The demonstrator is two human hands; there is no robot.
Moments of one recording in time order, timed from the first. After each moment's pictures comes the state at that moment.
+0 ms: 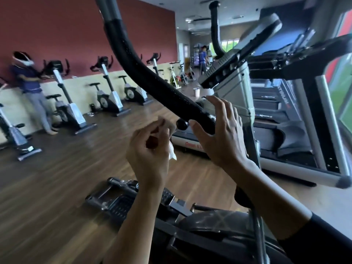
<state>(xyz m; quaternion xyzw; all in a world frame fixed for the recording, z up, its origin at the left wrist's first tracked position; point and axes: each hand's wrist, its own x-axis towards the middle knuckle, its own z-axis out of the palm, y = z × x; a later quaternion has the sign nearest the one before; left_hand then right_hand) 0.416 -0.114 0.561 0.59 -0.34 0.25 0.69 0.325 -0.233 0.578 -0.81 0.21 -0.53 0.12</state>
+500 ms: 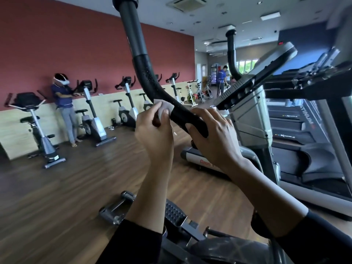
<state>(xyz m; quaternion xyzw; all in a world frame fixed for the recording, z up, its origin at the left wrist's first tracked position) 0.466 -0.145 0.622 0.57 -0.27 0.32 0.71 0.363 -0.232 0.619 -0.84 0.12 -0.52 0.11</state>
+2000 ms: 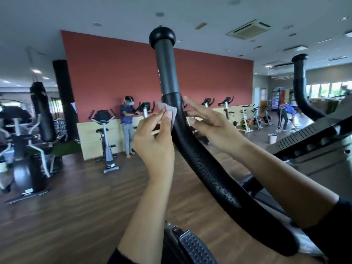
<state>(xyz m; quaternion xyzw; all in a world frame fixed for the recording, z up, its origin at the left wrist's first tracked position) 0.526 -0.157 0.692 0.51 -0.20 0.48 0.69 0.482 -0.283 0.720 -0.82 -0.18 -0.31 0.45</state>
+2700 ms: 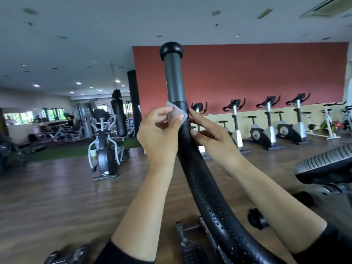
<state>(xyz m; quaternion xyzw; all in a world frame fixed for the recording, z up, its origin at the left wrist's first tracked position) 0.502 -0.168 0.721 0.61 -0.12 0.51 0.59 0.509 -0.293 0.704 -0.71 -0.30 -0.25 0.59</state>
